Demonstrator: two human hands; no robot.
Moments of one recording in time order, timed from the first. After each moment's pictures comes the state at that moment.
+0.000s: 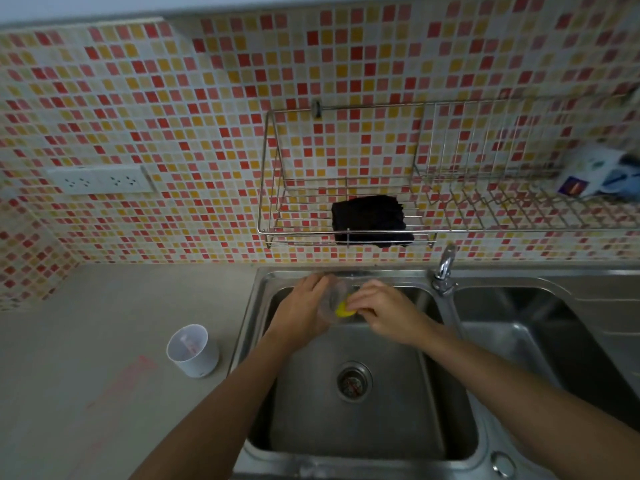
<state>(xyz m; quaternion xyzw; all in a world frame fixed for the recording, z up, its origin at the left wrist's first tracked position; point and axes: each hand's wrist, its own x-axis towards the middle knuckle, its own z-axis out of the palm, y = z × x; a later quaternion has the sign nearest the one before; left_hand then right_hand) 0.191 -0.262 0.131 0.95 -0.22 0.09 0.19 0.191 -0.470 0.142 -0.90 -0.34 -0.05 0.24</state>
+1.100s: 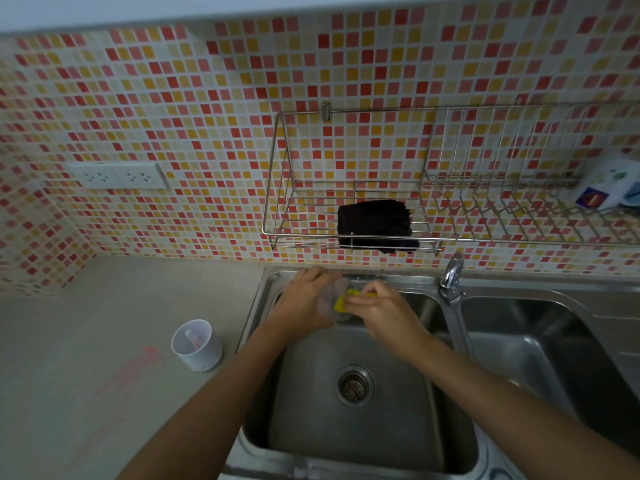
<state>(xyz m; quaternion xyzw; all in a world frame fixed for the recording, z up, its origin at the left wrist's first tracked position) 0.198 -0.261 0.150 0.95 -0.21 0.08 0.23 0.187 -0.464 0.140 -0.91 -0.35 -0.16 0.17</state>
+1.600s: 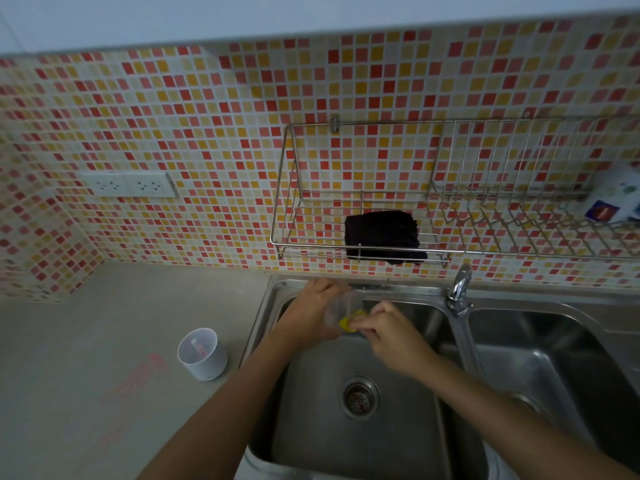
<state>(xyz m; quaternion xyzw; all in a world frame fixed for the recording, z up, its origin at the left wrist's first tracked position) 0.201 -0.262 0.152 0.95 -0.23 0.05 0.20 0.178 -0.459 0.145 -0.92 -0.28 -0.06 0.27</state>
